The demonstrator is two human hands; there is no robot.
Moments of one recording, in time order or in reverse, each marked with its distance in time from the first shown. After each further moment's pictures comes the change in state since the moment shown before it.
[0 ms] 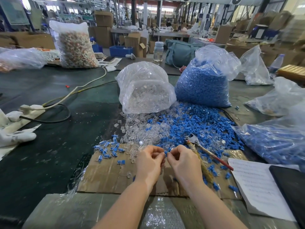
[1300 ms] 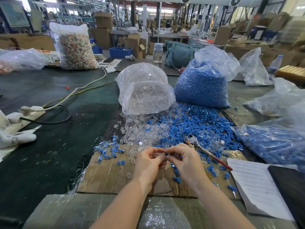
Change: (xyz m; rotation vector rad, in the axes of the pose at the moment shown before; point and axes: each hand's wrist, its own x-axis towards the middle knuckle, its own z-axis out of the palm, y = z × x) left_hand 0.000 -0.002 -0.002 -0.235 -0.116 -0.095; right_hand 0.001 0.001 -0.017 0.240 -0.115 -0.192
